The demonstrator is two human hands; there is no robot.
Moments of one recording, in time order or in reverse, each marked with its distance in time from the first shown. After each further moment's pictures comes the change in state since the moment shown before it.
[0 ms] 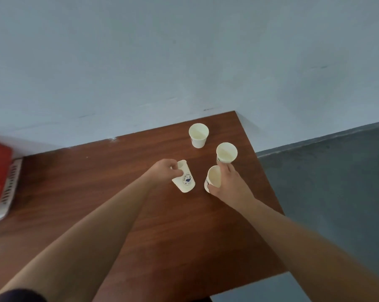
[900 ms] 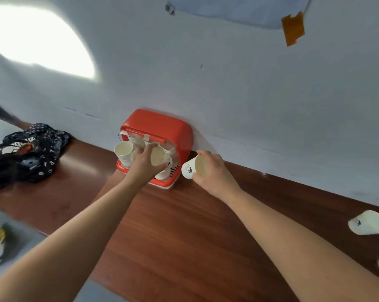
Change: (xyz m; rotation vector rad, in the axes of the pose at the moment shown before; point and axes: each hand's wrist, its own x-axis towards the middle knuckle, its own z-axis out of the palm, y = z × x) left_hand -0.283 -0.357 -0.325 -0.173 0.907 -0.224; right_hand -0.006 -0.523 0.172 0.136 -0.274 -0.601
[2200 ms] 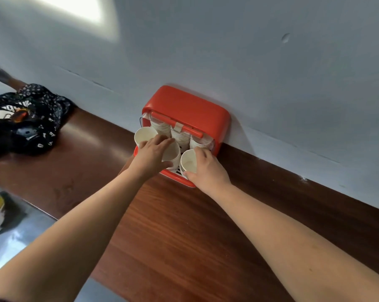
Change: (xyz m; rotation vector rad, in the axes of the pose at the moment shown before) left_hand 0.099 -0.132 -0.007 0.386 -0.076 0.312; right_hand 0.117 -0.032 0.143 -0.410 -0.119 -0.083
